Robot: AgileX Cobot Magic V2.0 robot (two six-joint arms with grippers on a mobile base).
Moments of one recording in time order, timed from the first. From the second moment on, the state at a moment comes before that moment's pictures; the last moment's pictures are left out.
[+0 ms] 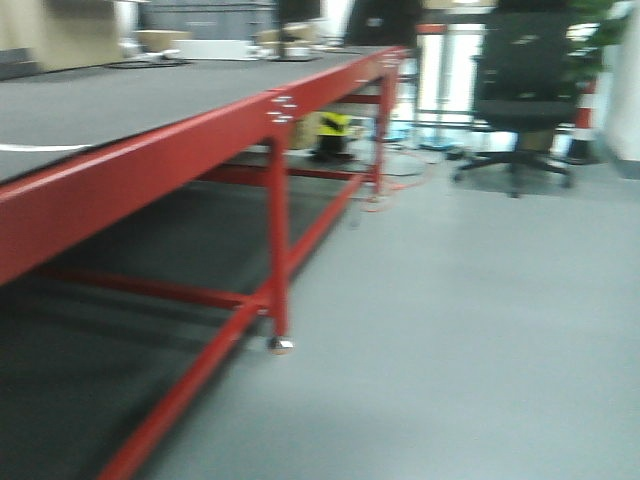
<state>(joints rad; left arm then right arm) -0.32 1.32 -1.90 0.06 1.15 -0.13 0.32 1.37 -1.90 0.19 1.11 -0.07</state>
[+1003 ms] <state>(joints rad) -0.32 1.32 -1.90 0.06 1.15 -0.13 0.32 1.37 -1.90 0.19 1.11 -0.07</state>
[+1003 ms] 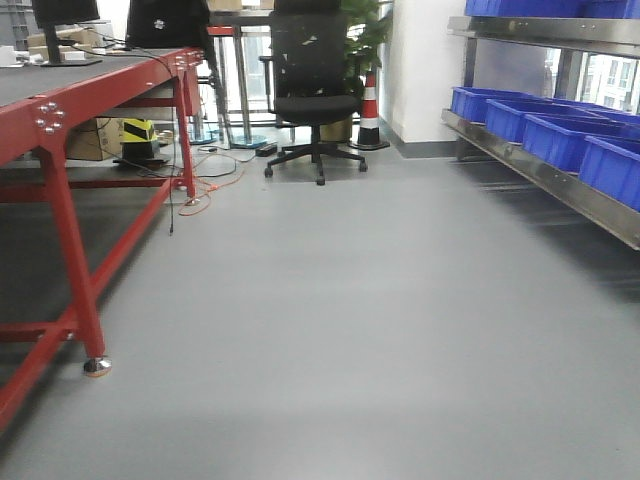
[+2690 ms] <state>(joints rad) -0.32 1.32 -1.90 0.06 1.15 -0.13 0.32 1.37 -1.90 0.19 1.11 -0.07</state>
